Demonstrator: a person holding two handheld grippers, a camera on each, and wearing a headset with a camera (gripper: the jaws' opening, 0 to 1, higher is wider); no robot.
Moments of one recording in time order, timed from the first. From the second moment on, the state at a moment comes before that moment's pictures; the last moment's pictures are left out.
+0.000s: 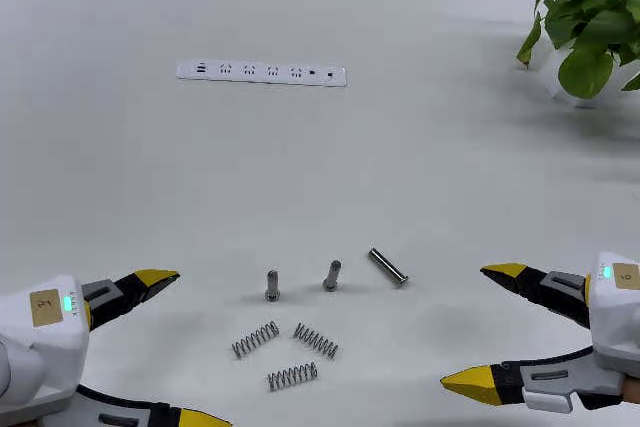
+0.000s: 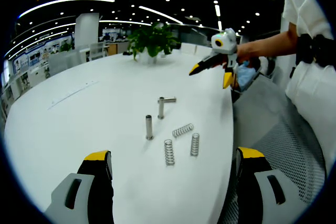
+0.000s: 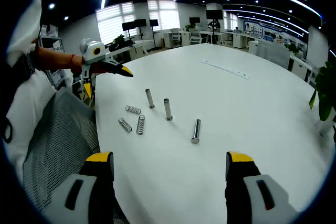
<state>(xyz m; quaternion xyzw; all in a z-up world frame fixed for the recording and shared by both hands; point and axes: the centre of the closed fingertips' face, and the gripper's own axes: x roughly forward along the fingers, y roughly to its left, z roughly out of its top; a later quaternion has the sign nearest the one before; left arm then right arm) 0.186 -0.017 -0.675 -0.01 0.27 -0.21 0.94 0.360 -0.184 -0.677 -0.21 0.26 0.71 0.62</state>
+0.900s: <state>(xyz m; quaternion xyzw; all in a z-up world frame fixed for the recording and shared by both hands) 0.191 -0.014 -0.674 -0.01 0.27 -0.21 0.94 0.378 -0.139 -0.662 -0.23 0.25 0.72 0.61</state>
